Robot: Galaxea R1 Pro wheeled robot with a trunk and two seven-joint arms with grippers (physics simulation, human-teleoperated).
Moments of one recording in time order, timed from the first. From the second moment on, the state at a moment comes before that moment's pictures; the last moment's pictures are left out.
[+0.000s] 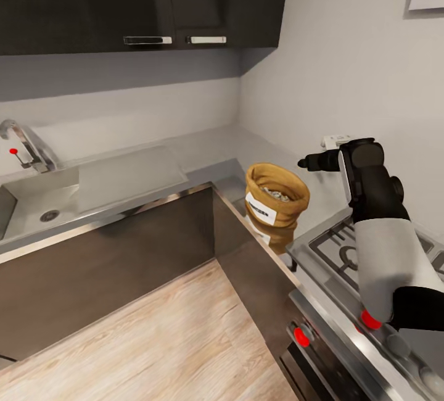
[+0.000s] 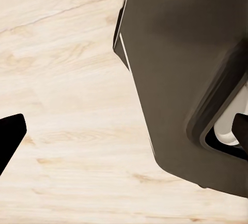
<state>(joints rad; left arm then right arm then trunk) 0.00 -0.02 0.01 -0.06 0.27 -0.05 0.13 -1.22 -0.09 -0.06 -1.11 0.29 1.04 0.31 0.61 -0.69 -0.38</state>
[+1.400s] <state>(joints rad) 0.00 -0.02 0.01 -0.06 0.28 -0.05 0.14 -1.13 -0.13 -0.05 -1.11 0.29 1.04 0.35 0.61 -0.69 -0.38</state>
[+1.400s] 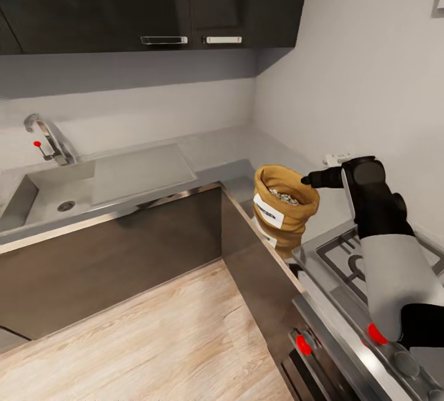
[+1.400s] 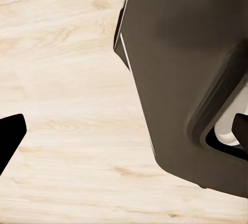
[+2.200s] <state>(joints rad) 0.00 -0.02 0.01 -0.06 0.28 -0.05 0.14 -1.11 -0.20 0.00 -1.12 0.29 1.04 0.43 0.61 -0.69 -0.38</state>
